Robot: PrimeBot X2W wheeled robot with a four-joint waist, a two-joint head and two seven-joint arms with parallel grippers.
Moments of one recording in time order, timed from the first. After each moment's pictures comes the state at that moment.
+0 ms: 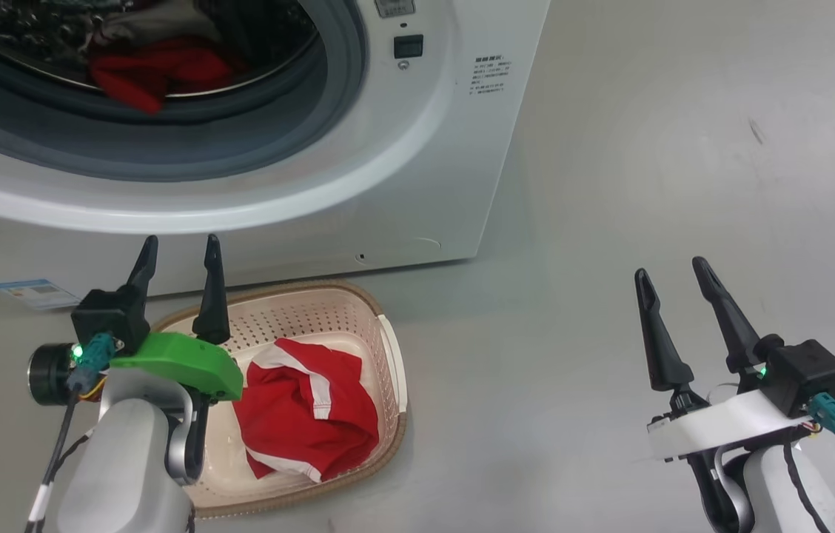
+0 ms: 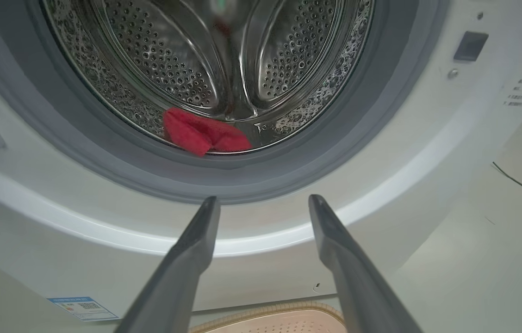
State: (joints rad) left arm -0.42 0.04 -0.16 0.52 -0.34 0.01 -0.26; right arm -0.08 -0.06 0.12 0.08 0.26 0.12 -0.26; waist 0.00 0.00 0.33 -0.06
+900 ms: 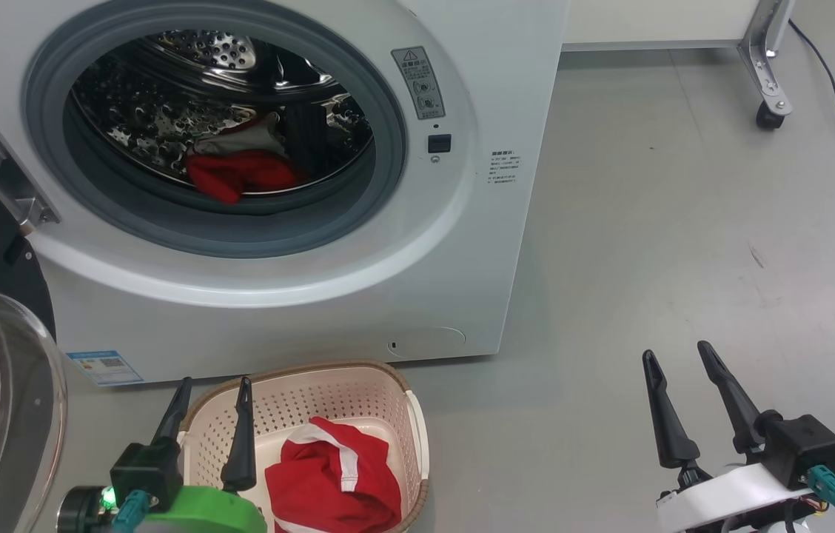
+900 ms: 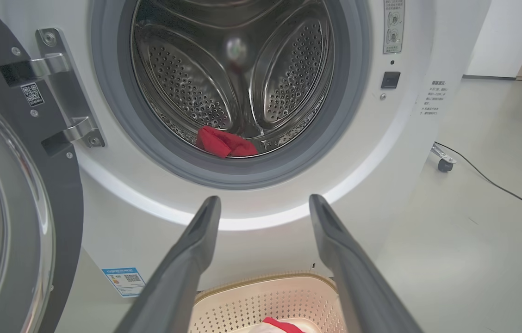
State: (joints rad) left arm -0.01 0.04 -0.19 0.24 -0.30 0.05 -0.26; right arm 0.10 -0.05 0.10 0.07 0.23 0.12 -0.26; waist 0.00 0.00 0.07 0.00
